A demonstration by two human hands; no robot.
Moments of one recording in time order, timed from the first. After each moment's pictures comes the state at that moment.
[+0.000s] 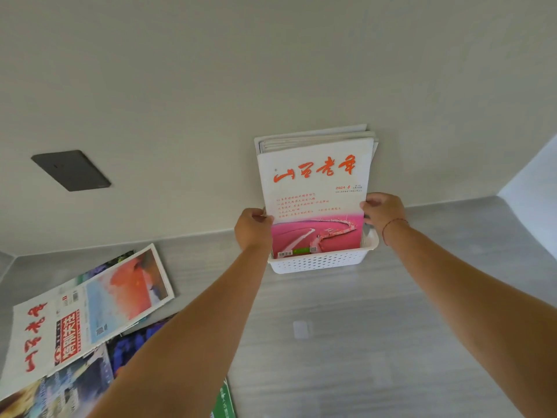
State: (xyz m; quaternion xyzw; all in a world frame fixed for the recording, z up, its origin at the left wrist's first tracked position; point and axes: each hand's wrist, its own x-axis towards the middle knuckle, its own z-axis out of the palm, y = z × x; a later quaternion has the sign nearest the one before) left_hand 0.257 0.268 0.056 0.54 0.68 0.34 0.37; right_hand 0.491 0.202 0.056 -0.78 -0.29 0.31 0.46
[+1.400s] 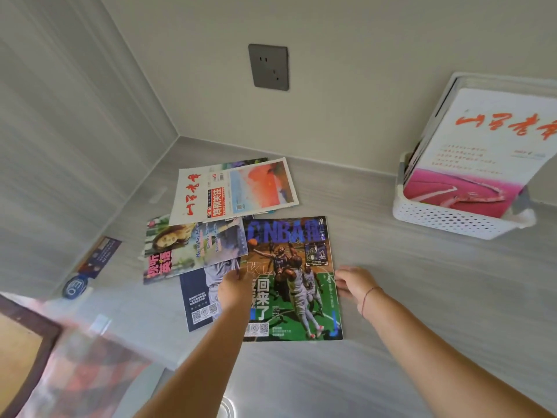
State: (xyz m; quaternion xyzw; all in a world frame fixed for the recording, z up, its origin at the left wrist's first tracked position) left_hand -0.066 0.051 -0.031 0.28 0.84 0.27 0.37; right_hand 0.166 0.076 -0.032 -0.70 -0.27 0.61 0.25
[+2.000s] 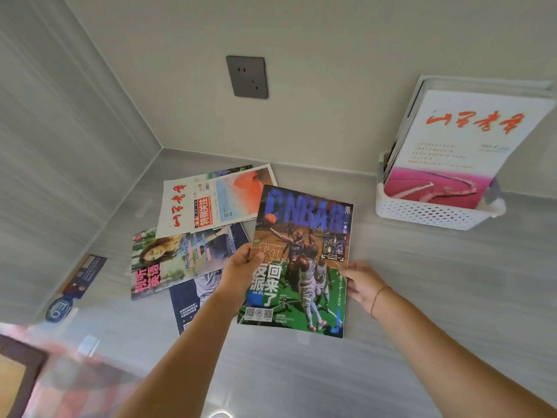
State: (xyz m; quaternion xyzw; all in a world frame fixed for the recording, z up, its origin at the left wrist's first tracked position) left_hand -0.053 0.078 0.009 0.40 0.64 0.35 0.55; right_hand 0.192 0.070 -0.022 -0.65 -0.20 0.64 0.34
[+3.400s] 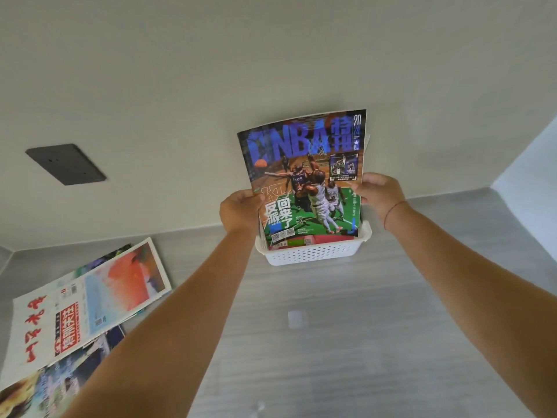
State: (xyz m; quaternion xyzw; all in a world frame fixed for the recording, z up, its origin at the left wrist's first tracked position) left_hand 0.251 0.272 0.086 0.44 0.64 0.42 0.47; right_hand 0.491 0.194 0.088 -0.70 -0.32 0.36 0.52
